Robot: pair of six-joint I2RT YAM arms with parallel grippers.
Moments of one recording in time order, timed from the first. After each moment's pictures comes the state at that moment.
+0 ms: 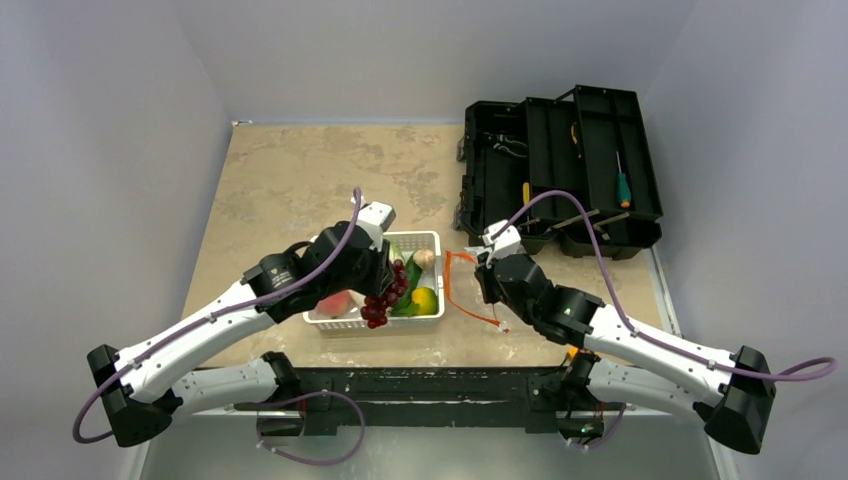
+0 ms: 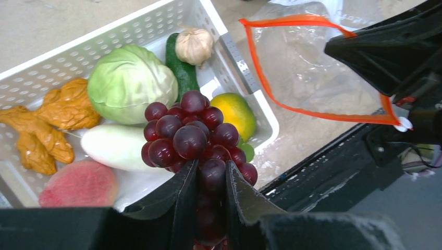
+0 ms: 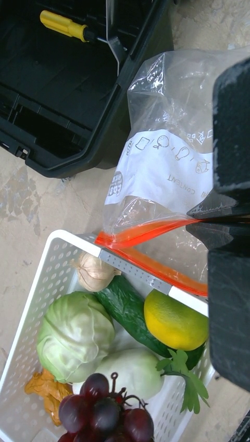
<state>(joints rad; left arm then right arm) -0.92 1.00 1.03 -0.73 -0.20 -0.46 0.96 0.91 0.64 -0.28 0.43 0.31</state>
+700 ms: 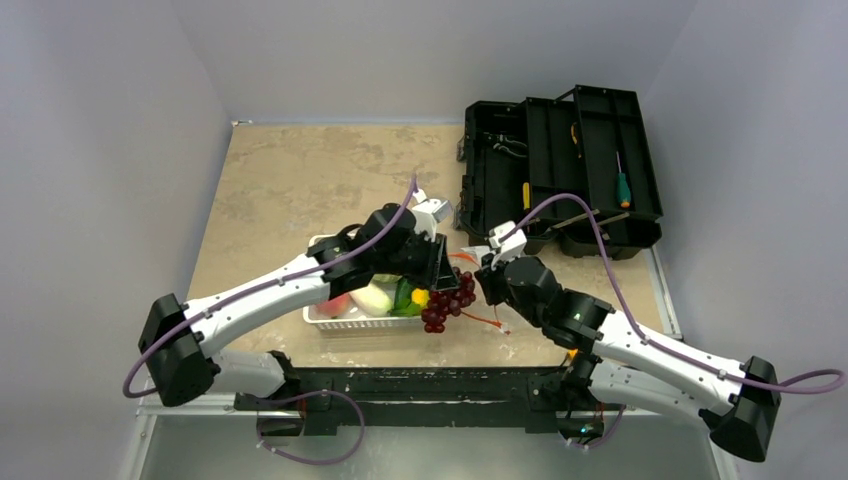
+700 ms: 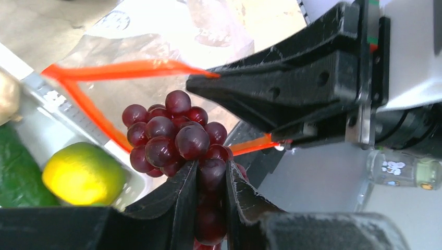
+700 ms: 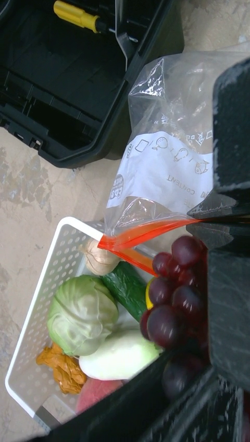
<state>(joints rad) -0.92 1.27 1.04 -0.34 0.25 -0.61 0.96 0.84 0.62 -0.26 0.39 0.30</state>
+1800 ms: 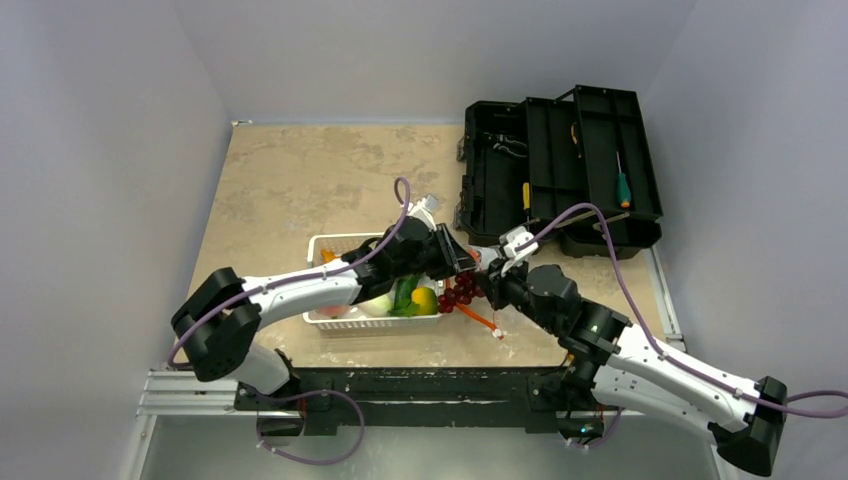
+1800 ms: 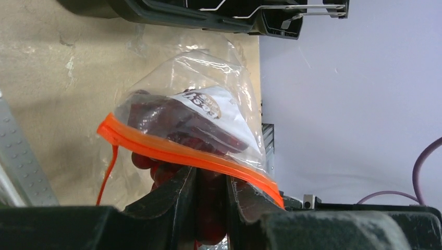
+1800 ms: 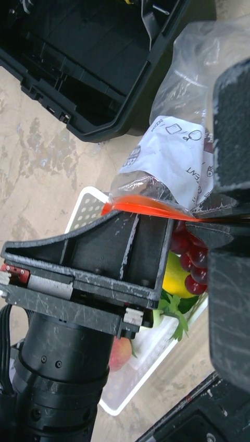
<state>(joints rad) -0.92 1.47 0.87 0.18 0.08 -1.17 0.96 0.68 0.55 -0.19 0.26 0.25</state>
